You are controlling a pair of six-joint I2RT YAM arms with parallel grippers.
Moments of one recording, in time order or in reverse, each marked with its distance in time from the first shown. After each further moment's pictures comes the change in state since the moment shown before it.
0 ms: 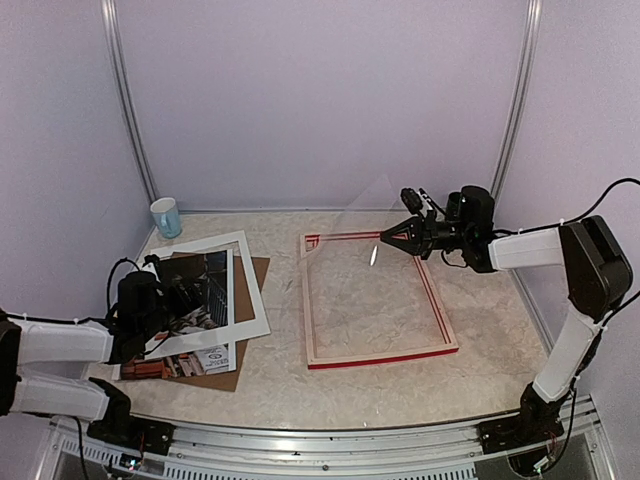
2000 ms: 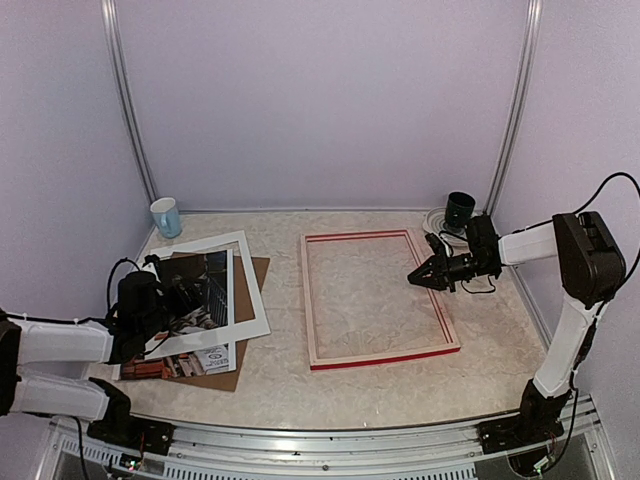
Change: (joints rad) left arm 0.000 0.000 0.000 0.000 0.003 0.000; right arm -0.170 0.102 0.034 -0.818 0.220 -0.655
